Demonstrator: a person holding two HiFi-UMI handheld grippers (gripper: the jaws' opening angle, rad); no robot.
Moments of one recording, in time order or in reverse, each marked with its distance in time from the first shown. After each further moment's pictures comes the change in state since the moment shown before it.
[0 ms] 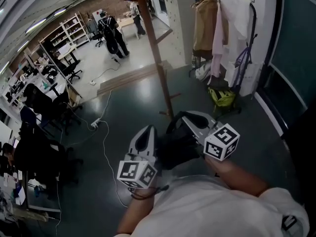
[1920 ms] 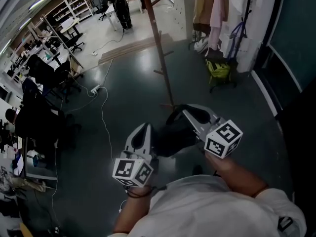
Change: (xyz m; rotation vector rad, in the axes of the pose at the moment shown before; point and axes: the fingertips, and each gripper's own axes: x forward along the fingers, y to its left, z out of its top) left arm -0.214 -0.146 -0.045 -0.057 0.100 0.097; right arm -0.197 0.153 -0.032 0.070 0.059 0.037
